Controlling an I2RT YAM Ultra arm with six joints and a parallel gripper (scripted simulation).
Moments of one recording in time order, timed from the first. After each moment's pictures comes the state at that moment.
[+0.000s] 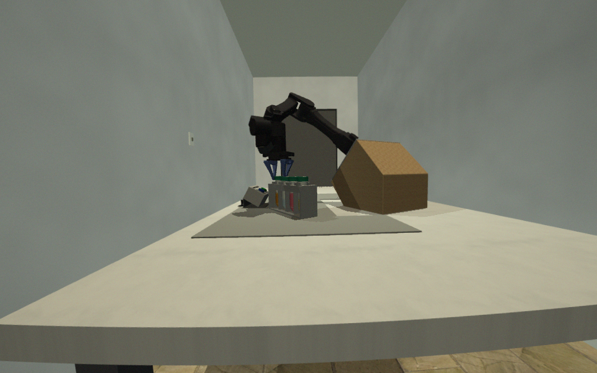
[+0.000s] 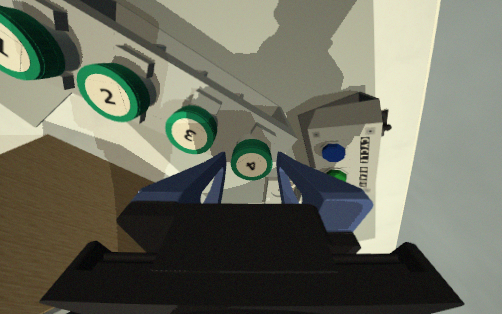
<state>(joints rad) 0.43 2.18 1.33 -0.85 0.74 -0.50</state>
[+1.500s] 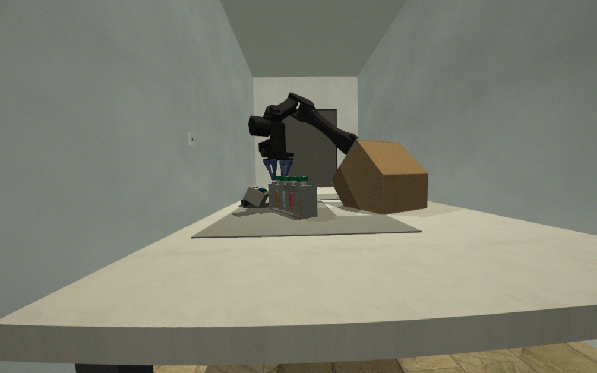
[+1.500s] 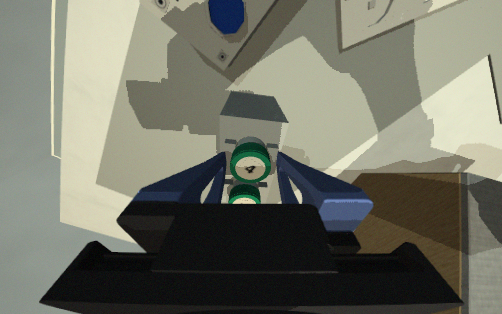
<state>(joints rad) 0.43 2.18 1.34 -0.85 0.74 1.49</state>
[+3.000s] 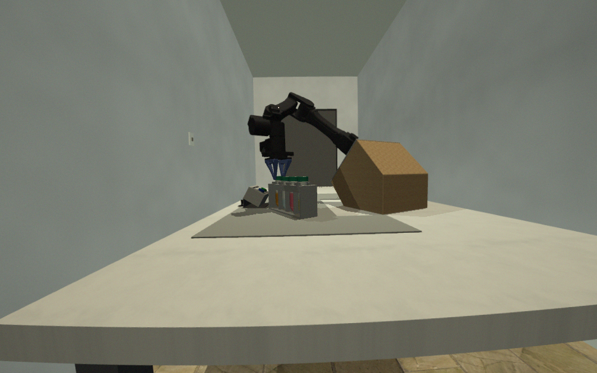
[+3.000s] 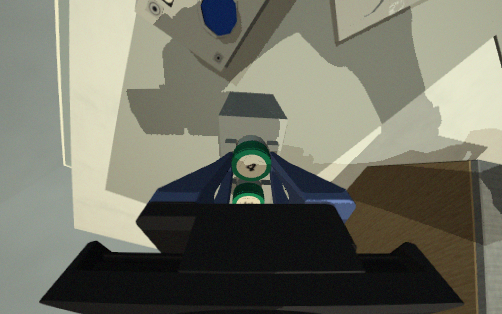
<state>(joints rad) 0.43 2.19 1.35 -0.88 0.74 1.56</state>
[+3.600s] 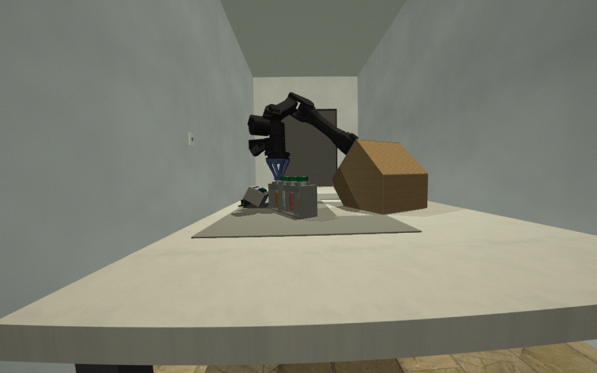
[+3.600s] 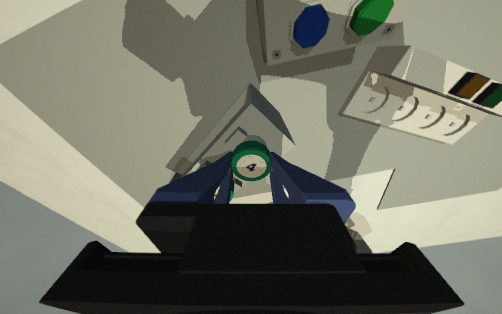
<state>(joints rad) 0.43 2.19 1.35 -0.88 0.74 0.87</state>
